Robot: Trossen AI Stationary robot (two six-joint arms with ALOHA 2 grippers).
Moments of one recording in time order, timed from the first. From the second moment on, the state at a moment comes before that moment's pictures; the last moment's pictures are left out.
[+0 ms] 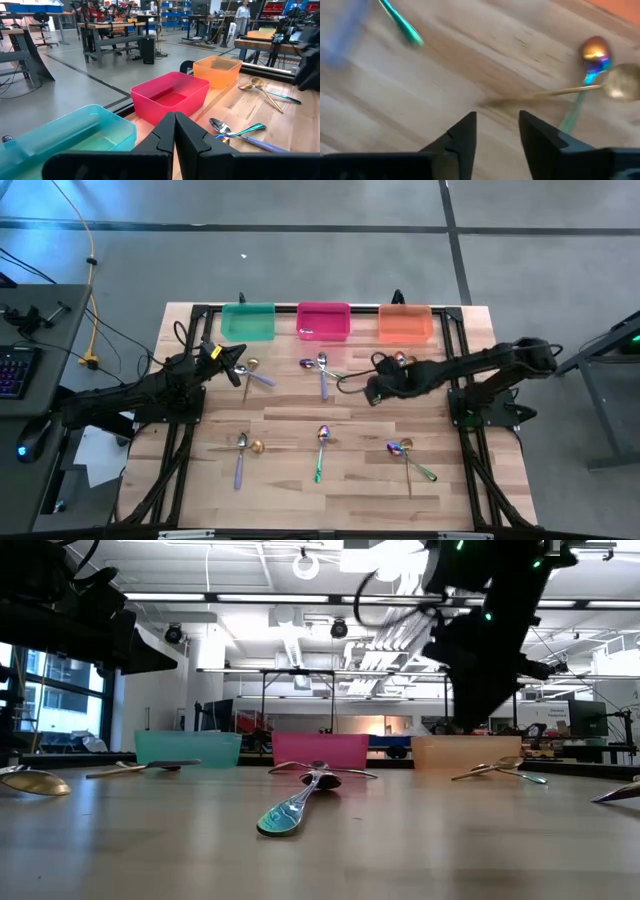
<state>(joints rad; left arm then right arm) 0.31 0.15 0.01 0.06 -0.38 -0.04 0.03 1.47 0.89 -0.79 0.40 1.04</state>
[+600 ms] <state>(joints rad) 0.31 0.15 0.01 0.06 -0.38 -0.04 -0.31 1.54 0.89 -0.83 0.14 -0.12</state>
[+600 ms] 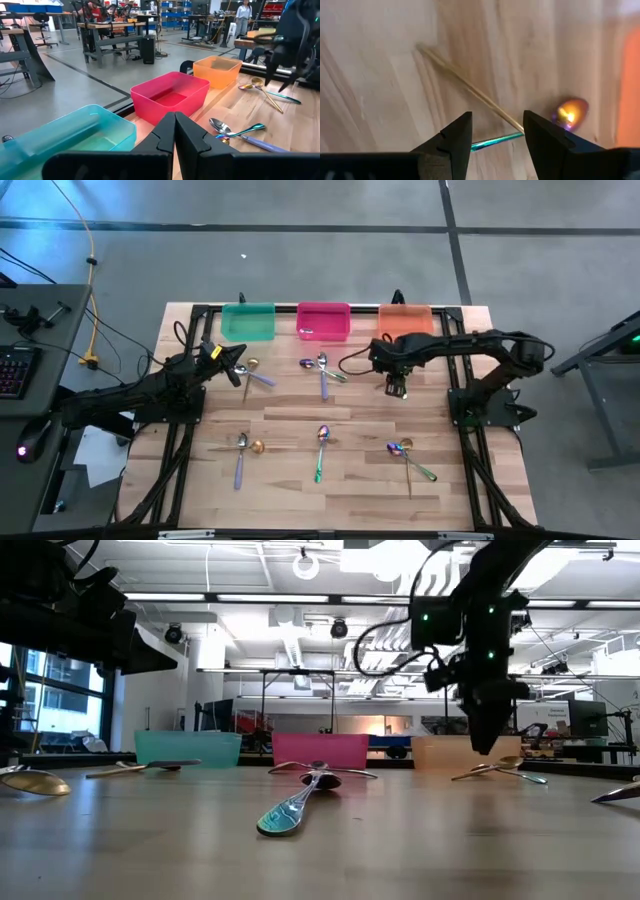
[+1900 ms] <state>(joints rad) 0.31 0.15 0.01 0.06 -0.38 -0.04 -0.39 1.65 1.18 -0.96 0.18 -0.13</state>
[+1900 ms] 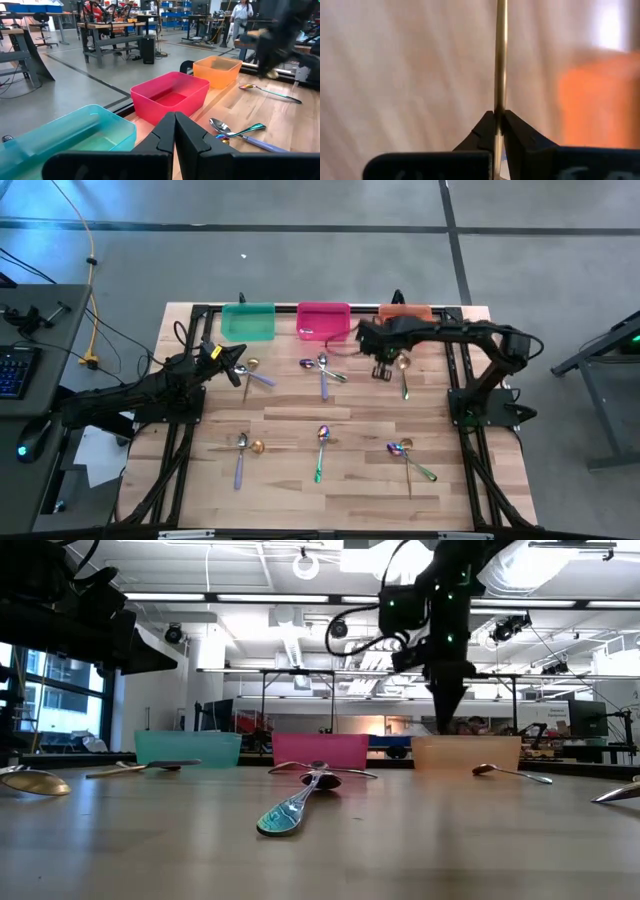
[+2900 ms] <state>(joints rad) 0.31 0.15 0.01 0.06 -0.38 -0.04 -0.94 1.77 1.26 -0.86 0.17 -0.57</state>
